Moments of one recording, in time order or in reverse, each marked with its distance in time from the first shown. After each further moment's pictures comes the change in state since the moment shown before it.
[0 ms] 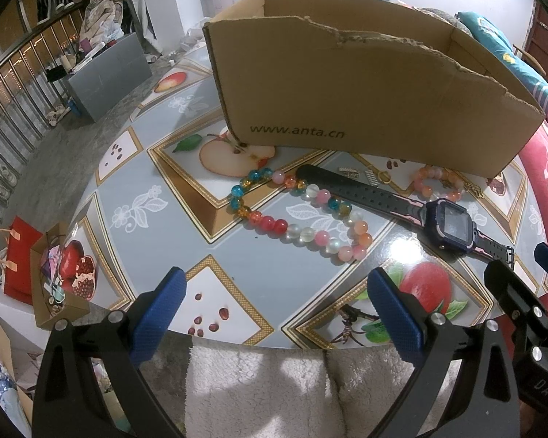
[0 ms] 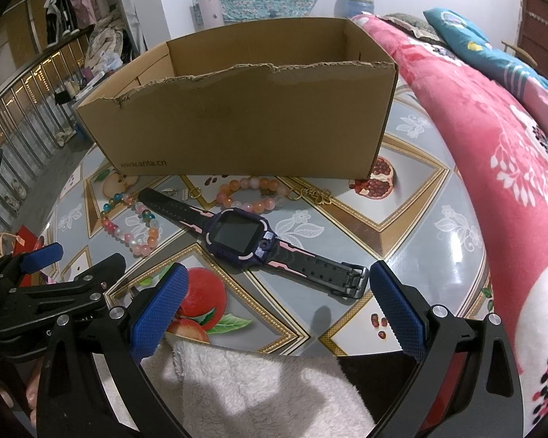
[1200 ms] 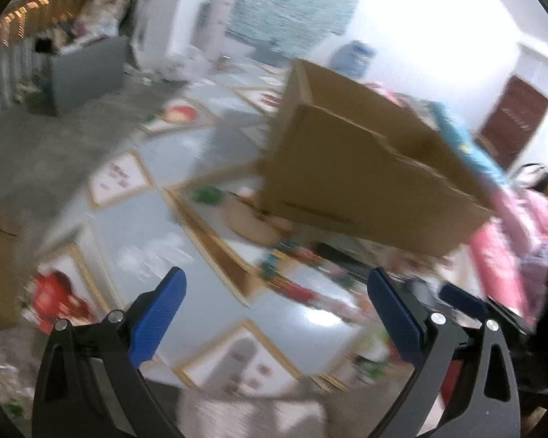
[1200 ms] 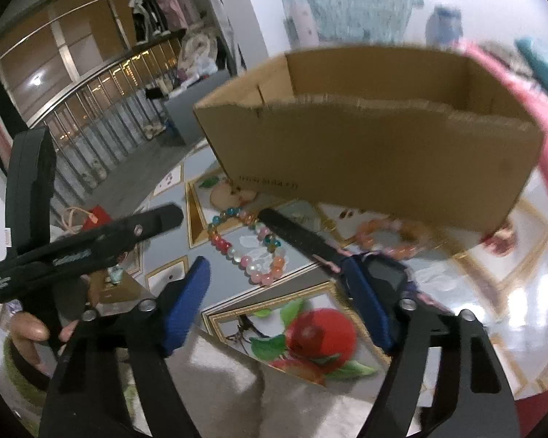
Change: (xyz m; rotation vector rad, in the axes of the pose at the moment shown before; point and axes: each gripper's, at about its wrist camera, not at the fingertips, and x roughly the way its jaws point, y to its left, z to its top) left arm -0.011 0.086 0.014 -0.160 -0.226 -0.273; right arm 0.012 0.055 0.018 -0.140 -0.044 0.373
